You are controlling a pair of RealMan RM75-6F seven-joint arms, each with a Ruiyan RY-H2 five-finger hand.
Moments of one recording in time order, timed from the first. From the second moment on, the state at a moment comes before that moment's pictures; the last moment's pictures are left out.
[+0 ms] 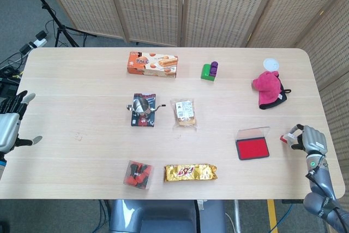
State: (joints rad) left arm -0.32 -0.90 -0.15 -1.86 1.16 1.21 0.10; right arm 0.40 -1.42 0.23 -1.07 -0.87 0.79 -0.01
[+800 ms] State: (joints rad) left arm -0.27 -0.93 -0.13 -1.82 1.27 1.32 0.05; right arm 0.21 -1.21 0.23 -1.46 -1.30 1.37 0.17
